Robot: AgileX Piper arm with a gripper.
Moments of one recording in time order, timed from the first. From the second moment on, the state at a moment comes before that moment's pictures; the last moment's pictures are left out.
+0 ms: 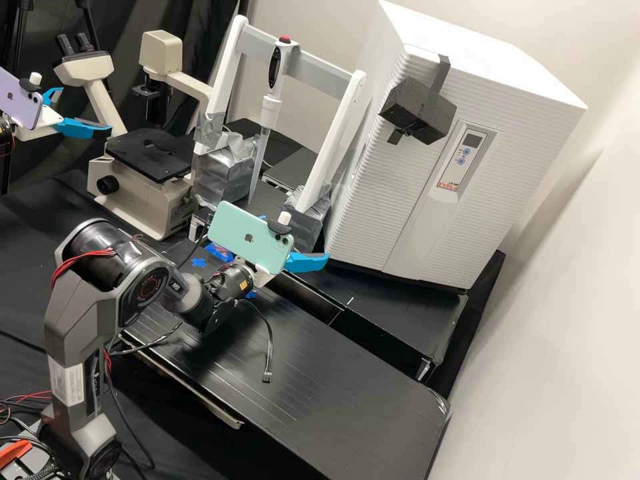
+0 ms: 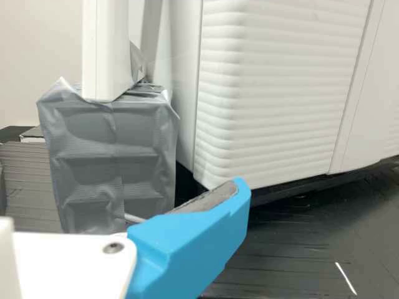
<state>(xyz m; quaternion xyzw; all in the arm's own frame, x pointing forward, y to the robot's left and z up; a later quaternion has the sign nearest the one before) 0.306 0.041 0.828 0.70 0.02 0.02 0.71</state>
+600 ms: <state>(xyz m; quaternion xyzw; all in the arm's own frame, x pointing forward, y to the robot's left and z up) 0.289 0.034 0.877 0.73 -0.04 0.07 0.68</state>
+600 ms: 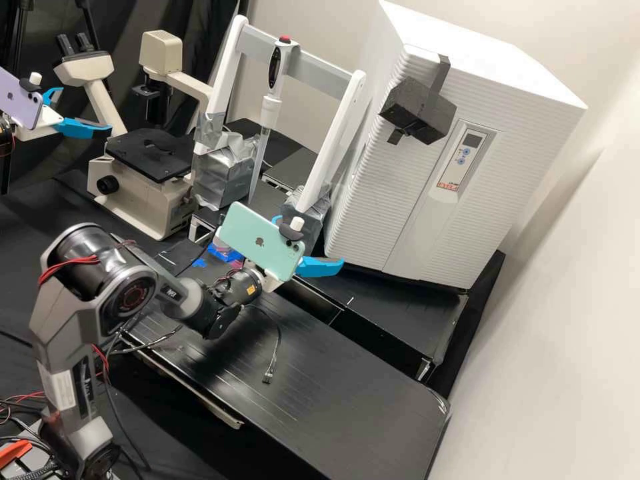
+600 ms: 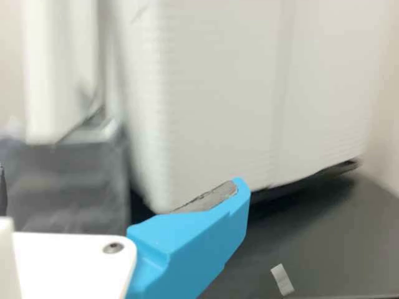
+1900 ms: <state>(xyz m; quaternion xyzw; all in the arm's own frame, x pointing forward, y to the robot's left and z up) 0.337 0.096 0.971 0.71 -0.10 0.15 0.69</state>
